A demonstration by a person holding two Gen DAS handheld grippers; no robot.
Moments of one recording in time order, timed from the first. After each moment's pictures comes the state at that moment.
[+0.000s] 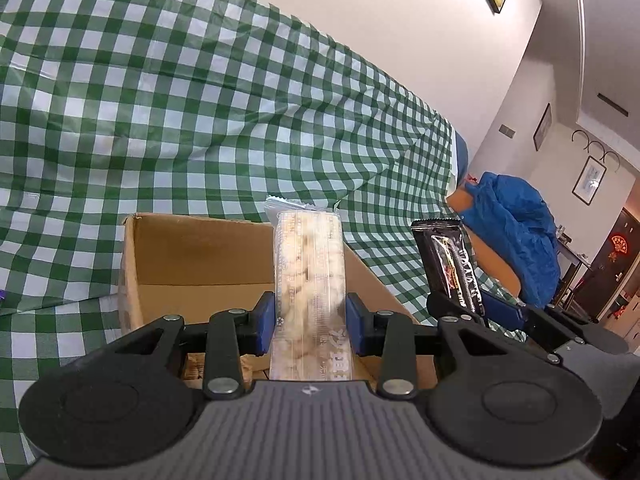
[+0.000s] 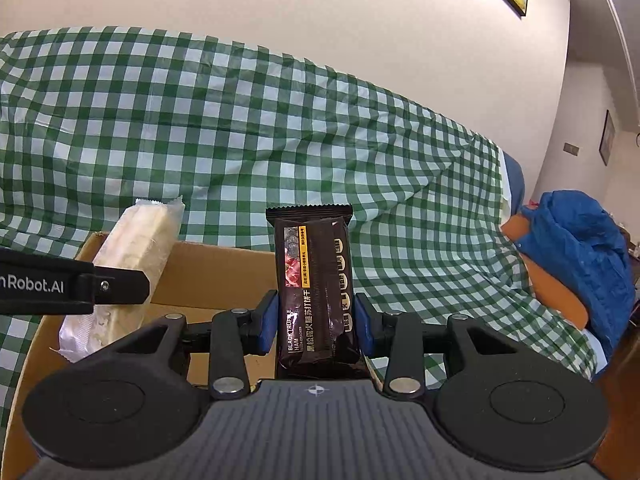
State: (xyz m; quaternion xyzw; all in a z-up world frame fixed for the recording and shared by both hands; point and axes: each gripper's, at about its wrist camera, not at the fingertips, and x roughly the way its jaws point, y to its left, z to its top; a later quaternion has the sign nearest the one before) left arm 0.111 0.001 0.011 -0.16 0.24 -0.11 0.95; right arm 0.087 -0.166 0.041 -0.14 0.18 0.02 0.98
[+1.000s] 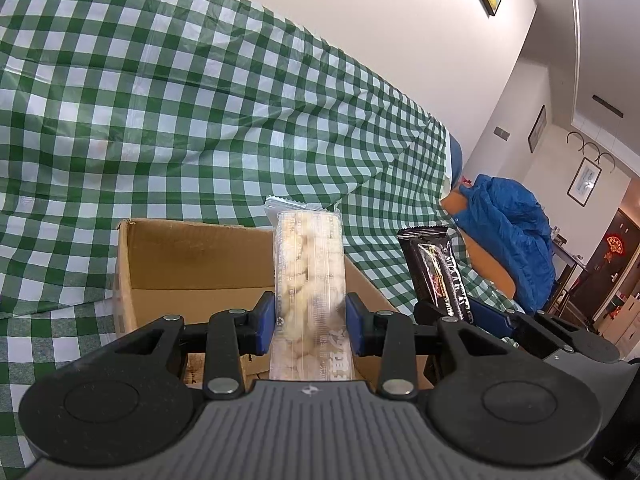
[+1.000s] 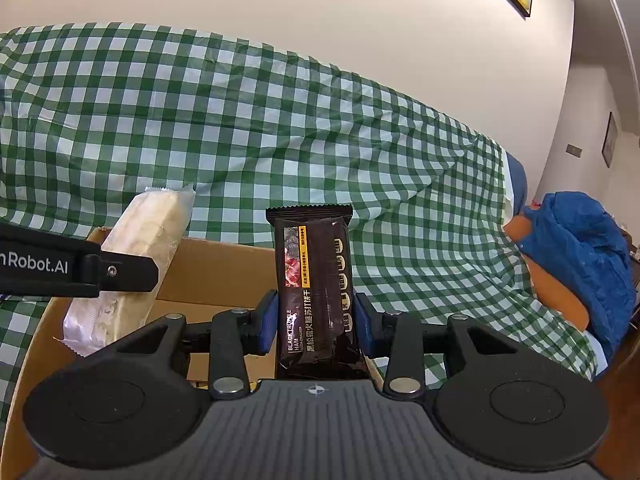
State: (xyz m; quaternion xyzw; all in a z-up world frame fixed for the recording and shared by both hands) left arm 0.105 -0.006 0.017 -0.16 0.23 -0.11 0.95; right arm 0.091 -0.165 0.041 -0.14 0.18 0.02 0.97
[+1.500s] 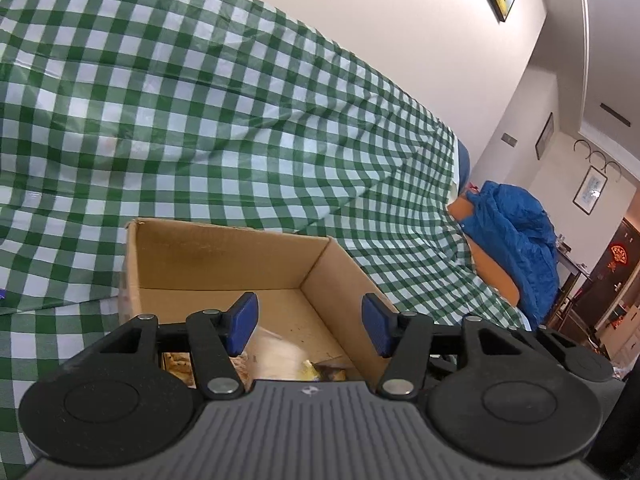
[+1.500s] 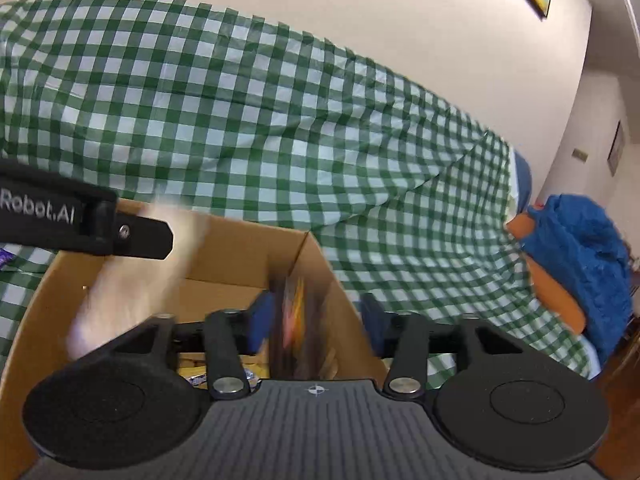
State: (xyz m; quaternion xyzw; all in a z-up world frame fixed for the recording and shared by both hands) left arm 0.106 -0.004 0.020 -0.18 0.23 -0.10 0.95; right arm 0.099 -0.157 0.034 -0.17 0.20 0.03 0.96
